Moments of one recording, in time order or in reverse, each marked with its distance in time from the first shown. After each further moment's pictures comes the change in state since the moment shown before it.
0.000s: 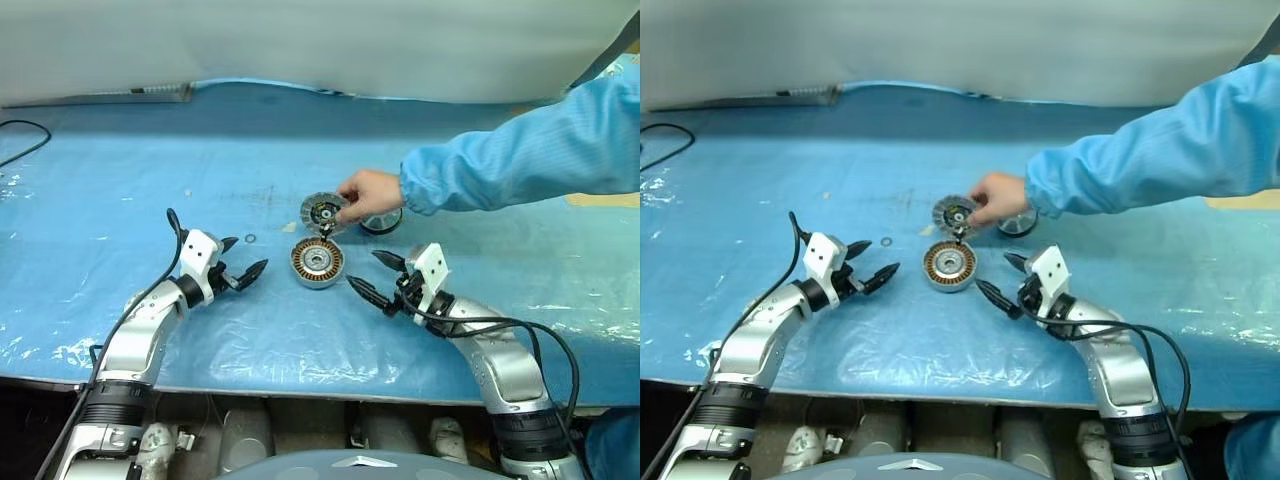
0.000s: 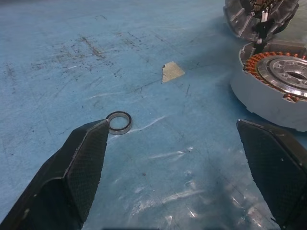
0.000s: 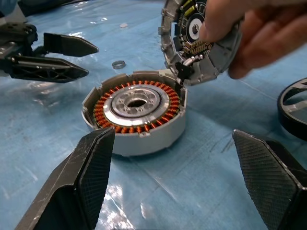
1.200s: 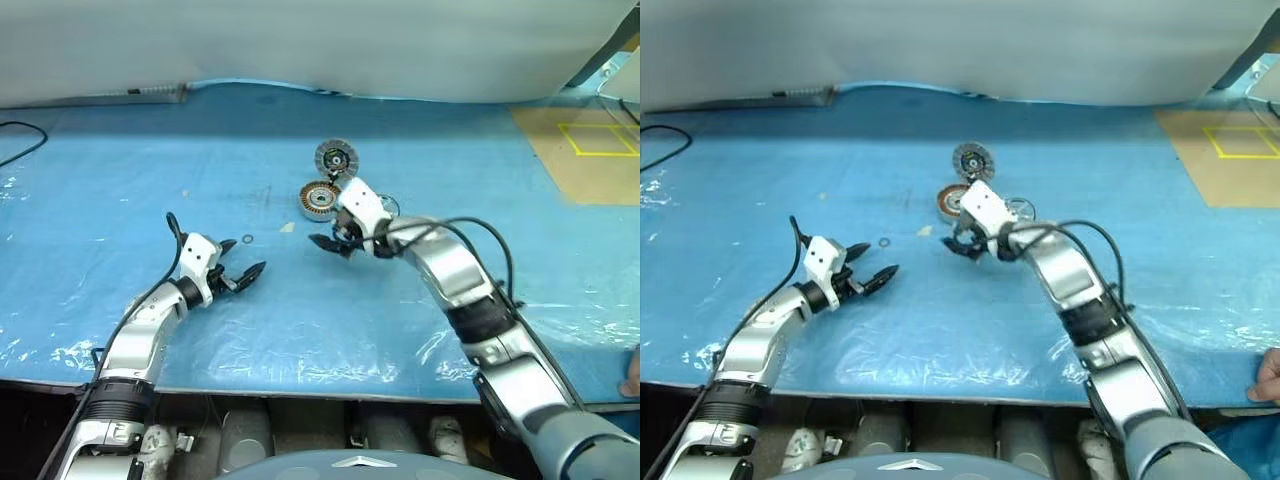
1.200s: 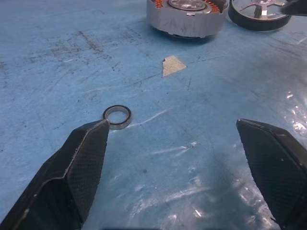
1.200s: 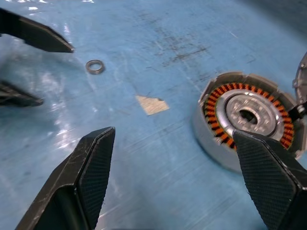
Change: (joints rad) left arm -0.017 -0.012 -0.003 0.112 0.007 -0.099 -0.026; right arm -0.688 0.000 0.297 0.374 -0.173 0.290 -0.087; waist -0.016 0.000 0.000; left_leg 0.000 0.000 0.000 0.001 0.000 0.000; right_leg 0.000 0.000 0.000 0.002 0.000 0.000
